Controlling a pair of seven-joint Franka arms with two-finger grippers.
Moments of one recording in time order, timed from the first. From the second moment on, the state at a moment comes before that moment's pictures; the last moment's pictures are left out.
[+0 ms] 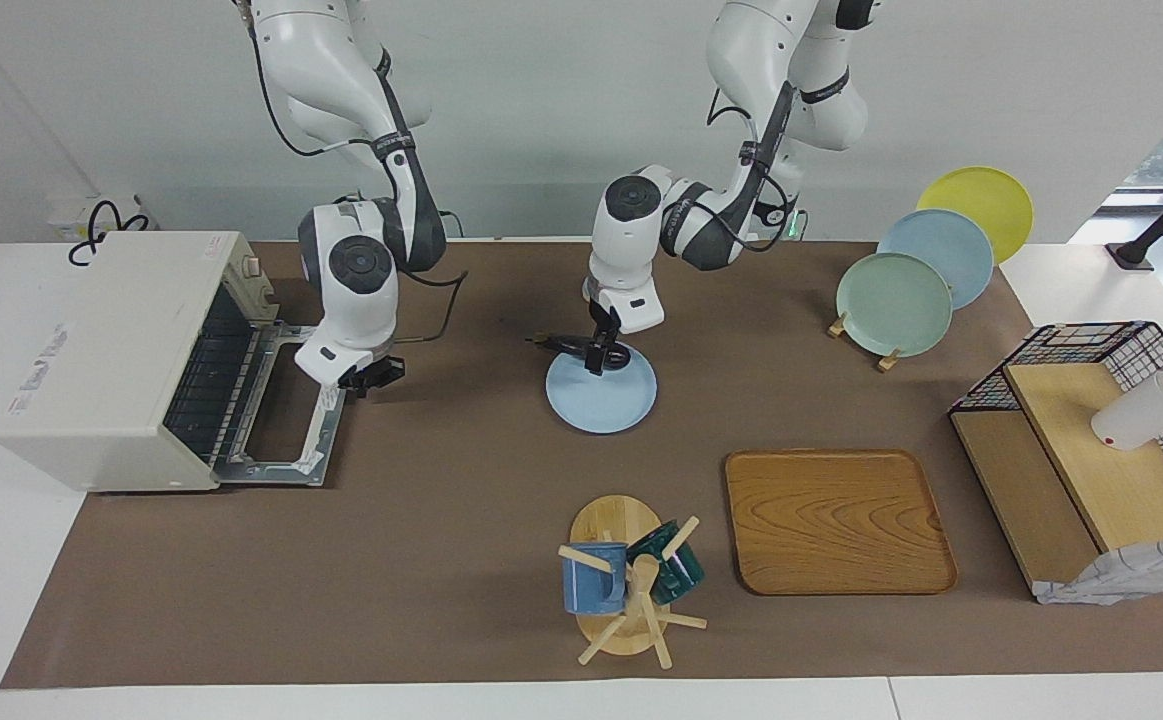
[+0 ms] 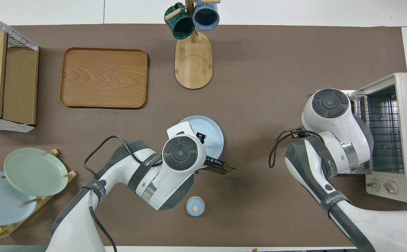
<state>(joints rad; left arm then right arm) -0.71 0.24 -0.09 -2.07 -0.05 2.34 -1.86 0.19 0.16 0.00 -2.14 -0.30 2.11 0.20</state>
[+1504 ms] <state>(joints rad) -0.51 0.23 -0.06 -1.82 -0.05 2.08 -1.29 0.12 0.18 0.00 -2.05 -0.27 2.00 -0.01</state>
